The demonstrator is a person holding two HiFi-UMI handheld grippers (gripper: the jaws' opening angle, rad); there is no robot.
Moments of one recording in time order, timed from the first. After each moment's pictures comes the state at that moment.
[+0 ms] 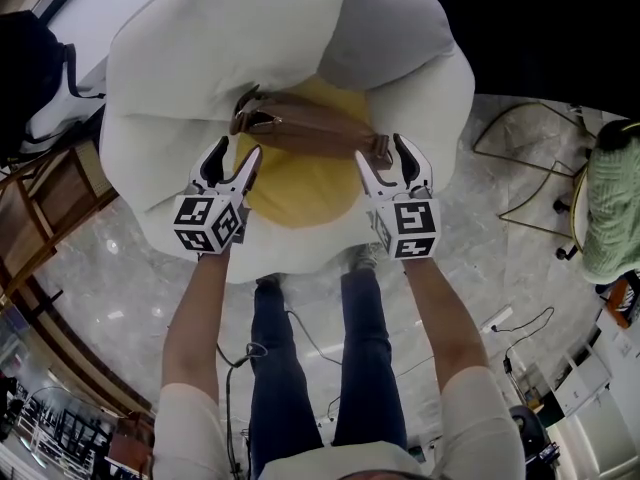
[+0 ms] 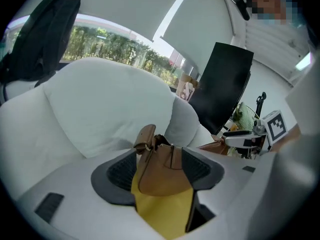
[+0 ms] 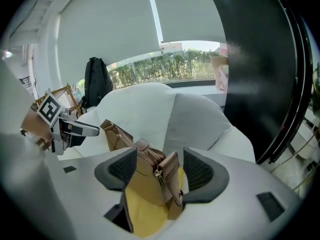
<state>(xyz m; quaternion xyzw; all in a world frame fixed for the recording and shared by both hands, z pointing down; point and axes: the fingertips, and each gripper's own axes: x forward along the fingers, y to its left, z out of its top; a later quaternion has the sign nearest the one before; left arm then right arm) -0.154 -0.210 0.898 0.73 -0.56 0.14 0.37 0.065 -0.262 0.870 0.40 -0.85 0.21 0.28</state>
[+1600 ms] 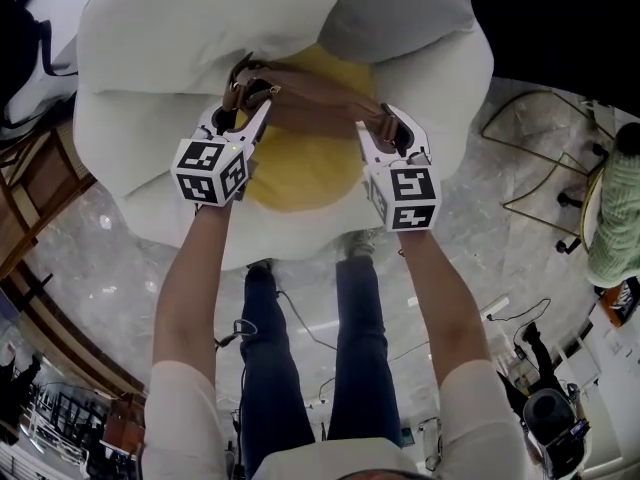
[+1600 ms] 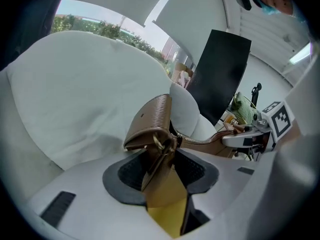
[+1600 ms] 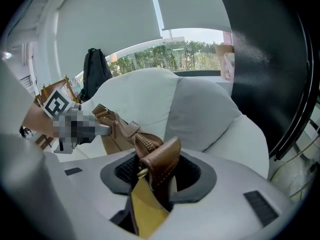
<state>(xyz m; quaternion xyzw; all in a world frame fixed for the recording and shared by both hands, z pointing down) -0.123 -0.252 0.952 0.75 -0.52 0.17 0.37 0.055 -0.274 0.922 0.38 -0.85 0.22 0.31</state>
